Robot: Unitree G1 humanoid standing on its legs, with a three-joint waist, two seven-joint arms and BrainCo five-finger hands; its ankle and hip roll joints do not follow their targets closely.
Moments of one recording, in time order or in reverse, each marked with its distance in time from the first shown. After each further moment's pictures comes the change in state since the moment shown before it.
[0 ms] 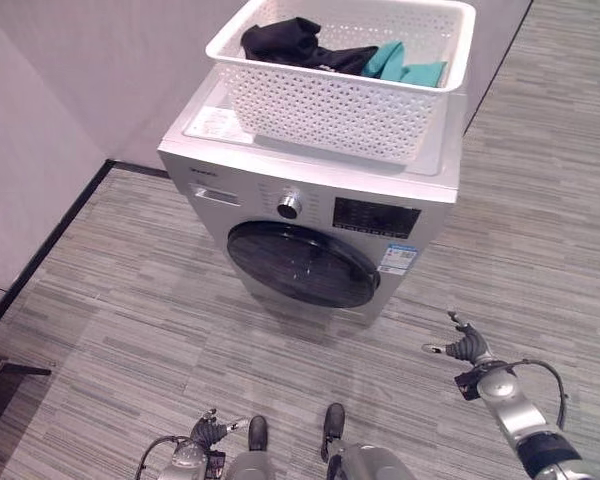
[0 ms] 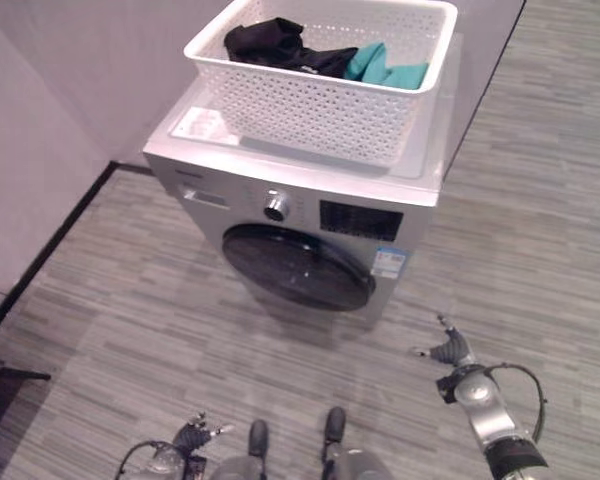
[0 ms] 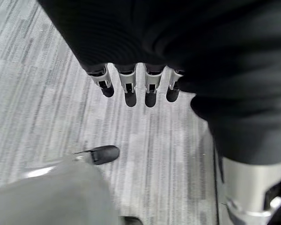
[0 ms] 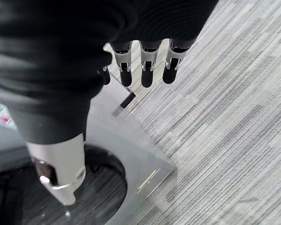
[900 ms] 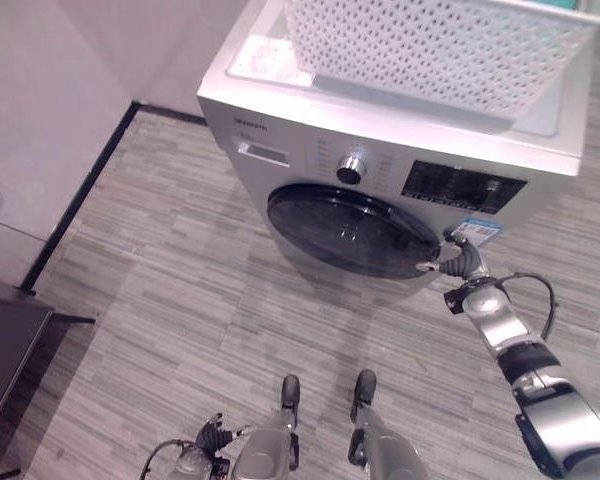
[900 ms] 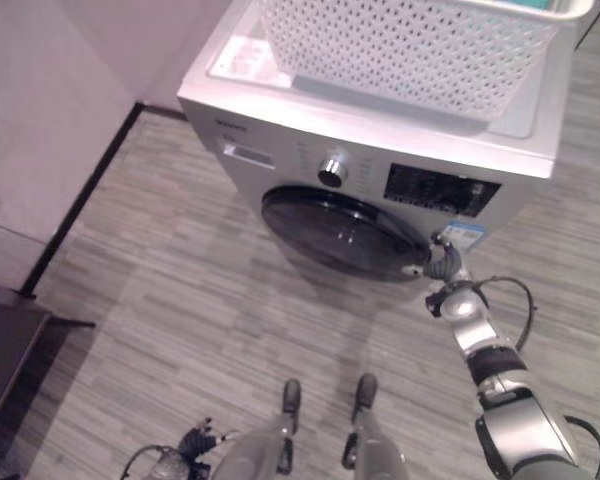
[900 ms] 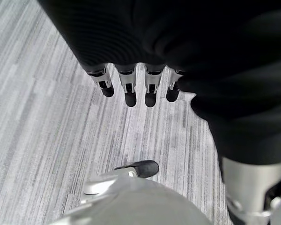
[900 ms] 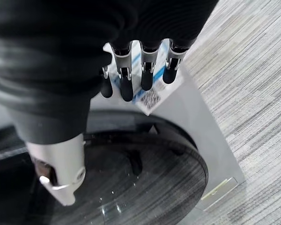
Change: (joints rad) left arm -0.027 -0.008 -0.040 0.005 0.015 -0.038 0.003; right arm -0.482 -0.023 0.119 0.238 0.015 -0.006 -0.106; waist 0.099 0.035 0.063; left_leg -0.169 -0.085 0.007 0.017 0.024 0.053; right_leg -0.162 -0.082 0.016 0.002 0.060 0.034
